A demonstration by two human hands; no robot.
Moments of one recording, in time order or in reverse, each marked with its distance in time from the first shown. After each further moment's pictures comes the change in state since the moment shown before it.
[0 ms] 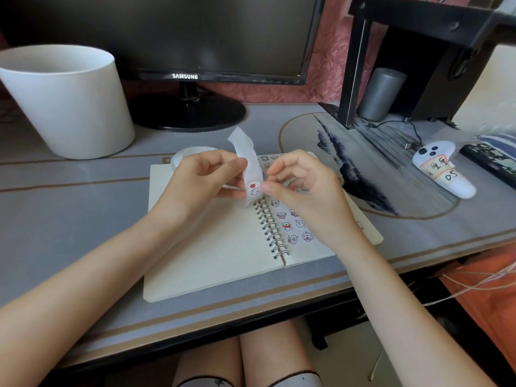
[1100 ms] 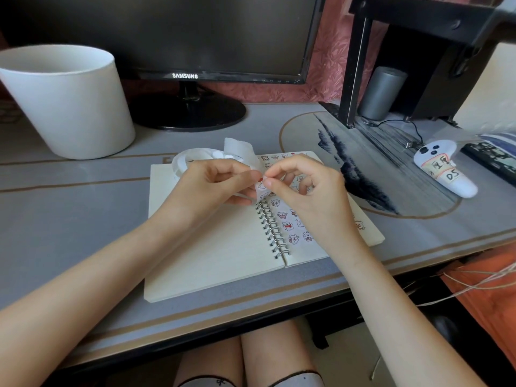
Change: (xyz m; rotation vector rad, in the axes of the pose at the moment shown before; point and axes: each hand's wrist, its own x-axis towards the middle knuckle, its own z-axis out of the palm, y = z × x) left_hand -0.001 -0.003 0.004 -0.009 -0.071 -0.038; right_hand -0.004 0.000 0.002 -0.197 0.098 -0.111
